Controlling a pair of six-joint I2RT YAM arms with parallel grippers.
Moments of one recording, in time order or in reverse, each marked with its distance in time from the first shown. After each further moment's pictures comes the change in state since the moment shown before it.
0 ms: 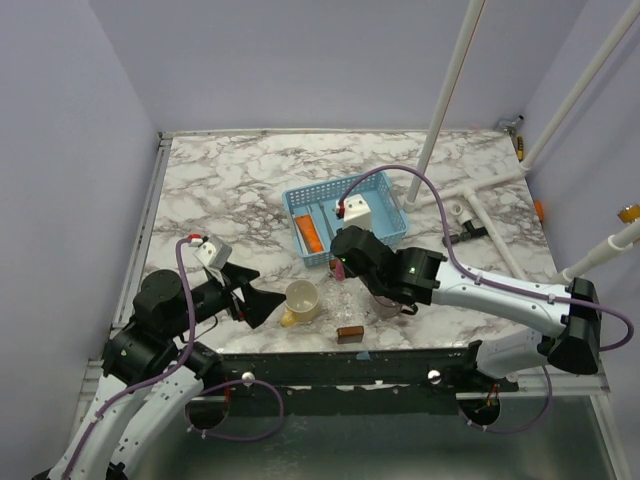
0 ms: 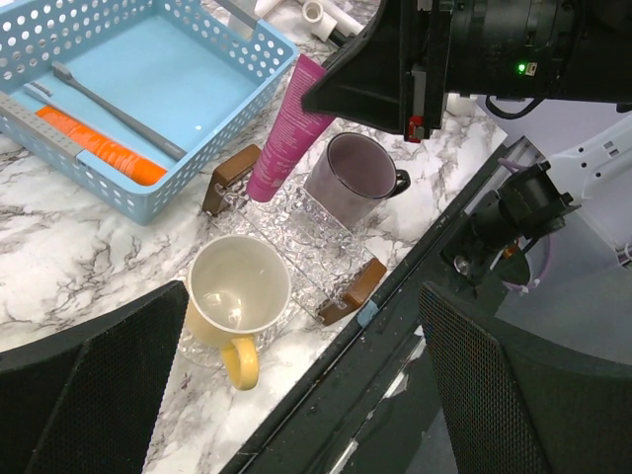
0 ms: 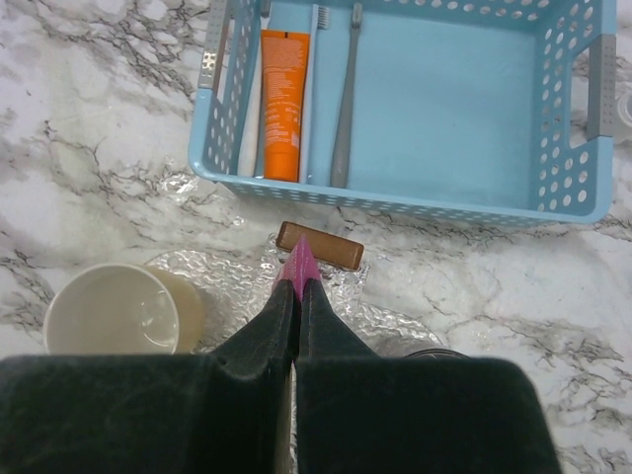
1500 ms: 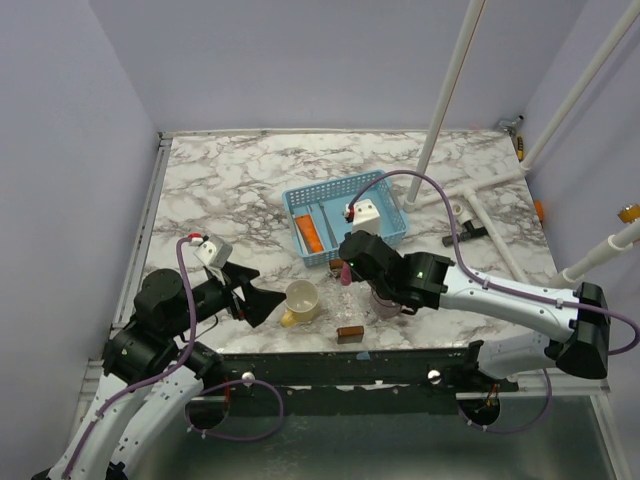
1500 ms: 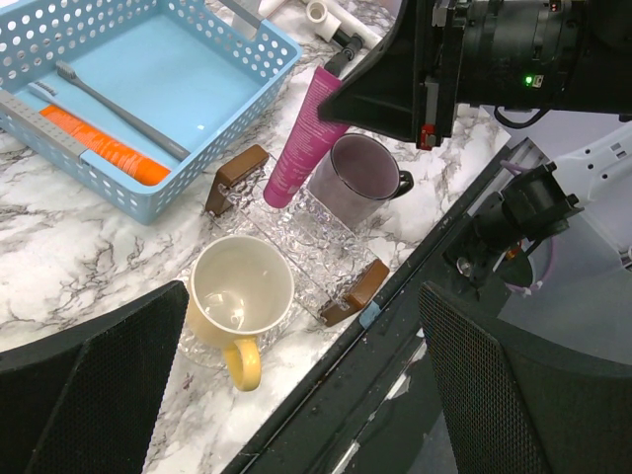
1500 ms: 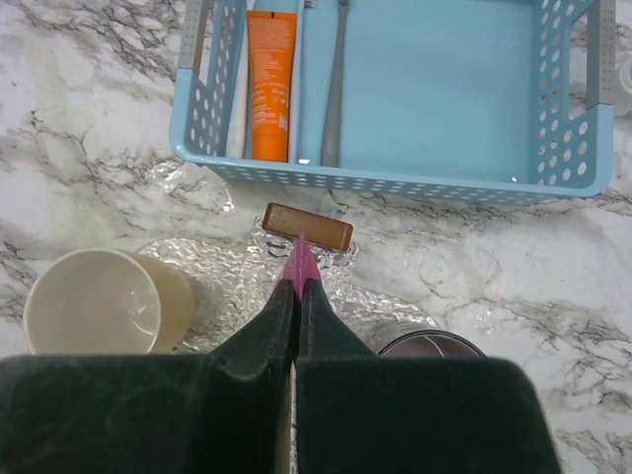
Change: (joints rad) left arm 0.000 0.006 0.000 0.003 -0.008 0.000; right arm -0.006 -0.055 -0.073 0.010 -0.007 0.035
